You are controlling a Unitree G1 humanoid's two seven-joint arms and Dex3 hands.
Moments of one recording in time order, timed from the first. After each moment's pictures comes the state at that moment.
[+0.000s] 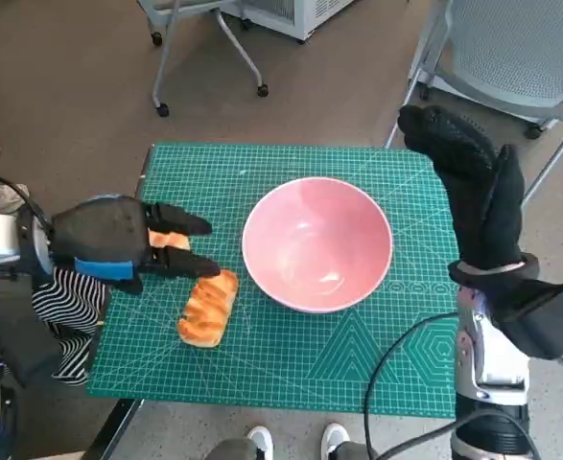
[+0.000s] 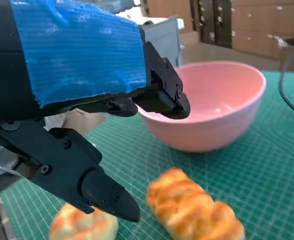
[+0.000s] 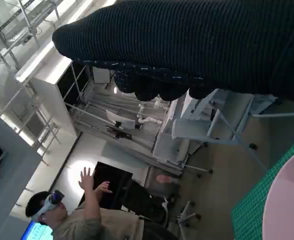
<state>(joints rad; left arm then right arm) -0.80 0.81 -0.15 0.84 0.42 -1.48 -0.65 -0.47 -0.17 -0.11 0.03 0.19 -0.27 0.27</state>
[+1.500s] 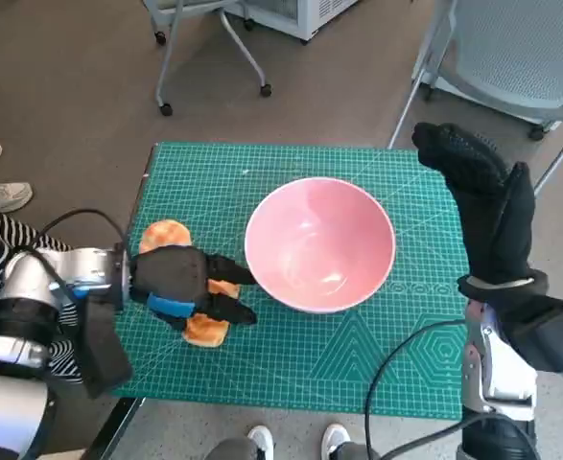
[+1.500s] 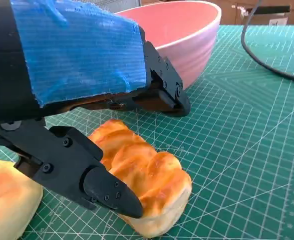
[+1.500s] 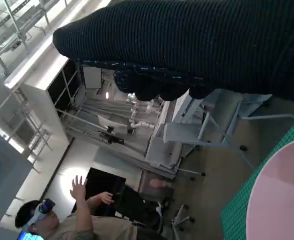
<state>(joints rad) -0.85 0.70 -0.47 0.93 1.10 -1.40 0.10 -0.39 -0.18 -0.14 0.00 0.20 -0.27 0.27</state>
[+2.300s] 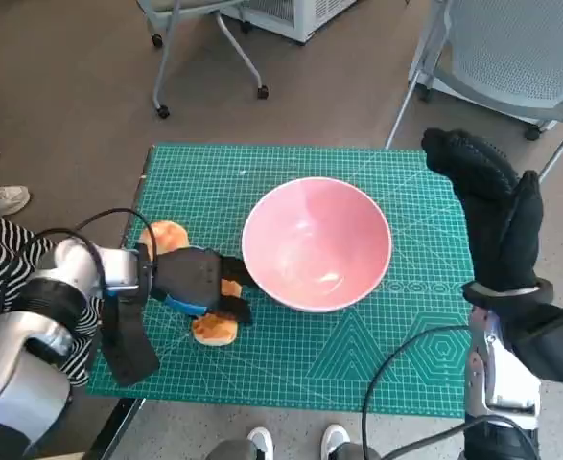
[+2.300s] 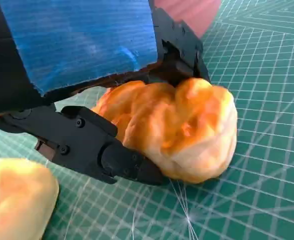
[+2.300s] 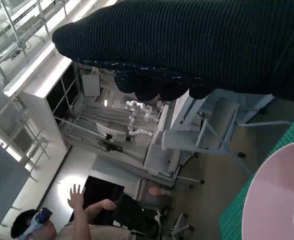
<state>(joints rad) -0.99 0.66 -0.90 1.05 1.38 -1.10 0.57 -0.37 -0.18 -0.15 -0.02 0.20 -0.27 0.25</state>
